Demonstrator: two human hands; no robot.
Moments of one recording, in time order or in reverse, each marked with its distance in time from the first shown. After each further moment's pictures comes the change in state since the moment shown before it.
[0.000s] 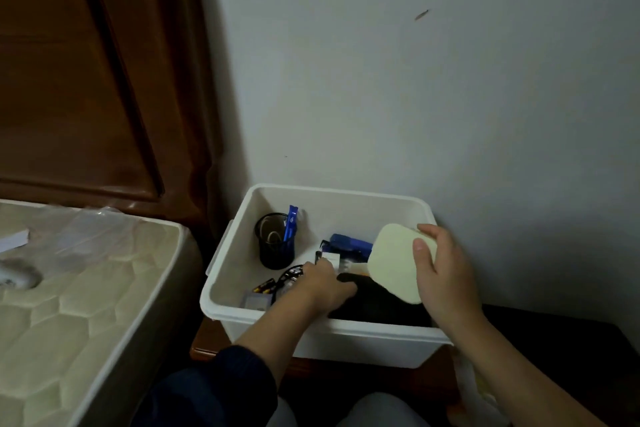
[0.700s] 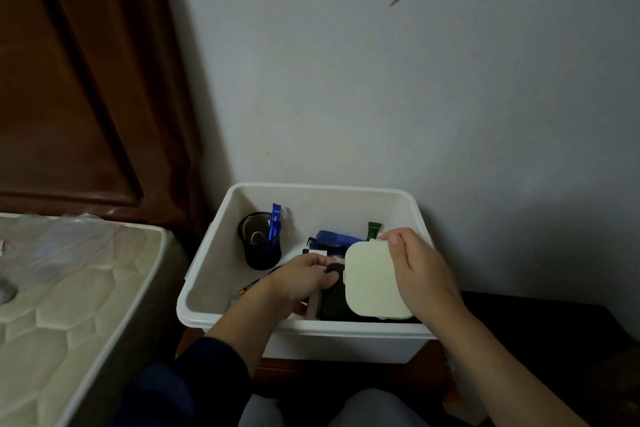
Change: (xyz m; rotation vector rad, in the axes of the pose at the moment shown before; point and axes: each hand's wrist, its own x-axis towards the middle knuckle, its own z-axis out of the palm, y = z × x) left_hand 0.026 -0.015 -0.003 -0.578 -0.203 -0.033; right_hand 0.000 -0.002 0.001 -0.067 -0.183 -0.019
